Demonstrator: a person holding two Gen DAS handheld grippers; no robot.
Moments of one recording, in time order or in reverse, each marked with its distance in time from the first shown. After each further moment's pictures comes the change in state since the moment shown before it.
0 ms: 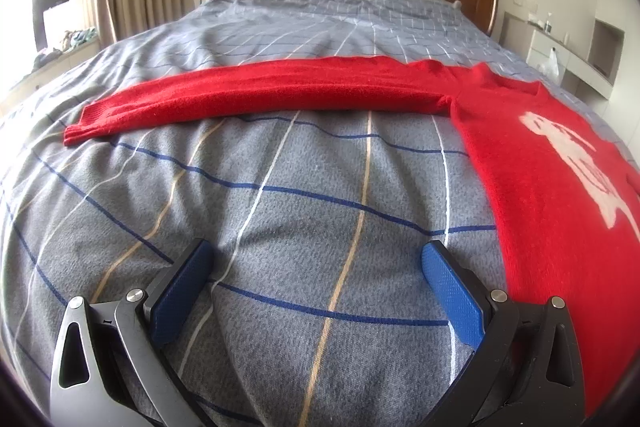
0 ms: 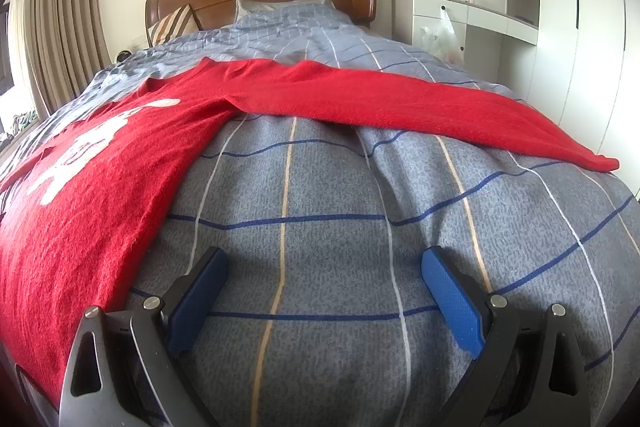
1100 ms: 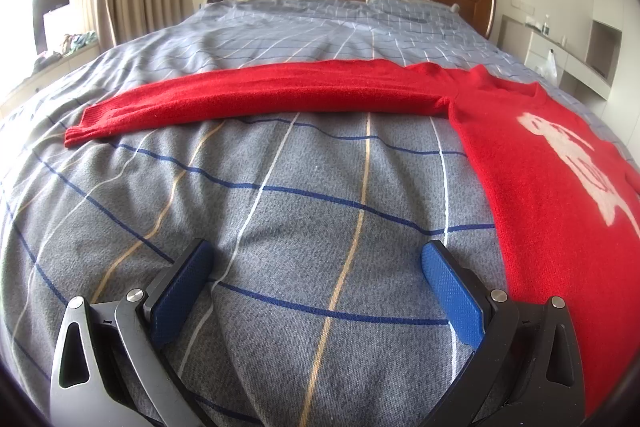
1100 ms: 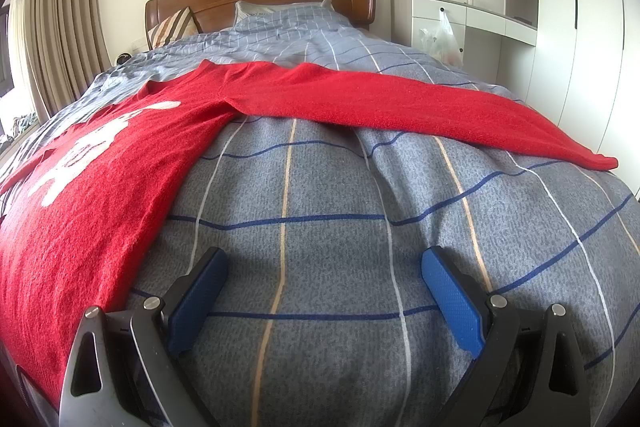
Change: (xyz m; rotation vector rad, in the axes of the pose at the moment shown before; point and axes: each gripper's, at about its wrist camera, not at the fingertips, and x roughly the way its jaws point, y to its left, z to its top) left arm -0.003 -0.001 -0.002 0.003 -0.012 -0.002; right arm -0.003 0.001 -0.001 0.003 -0.010 0.004
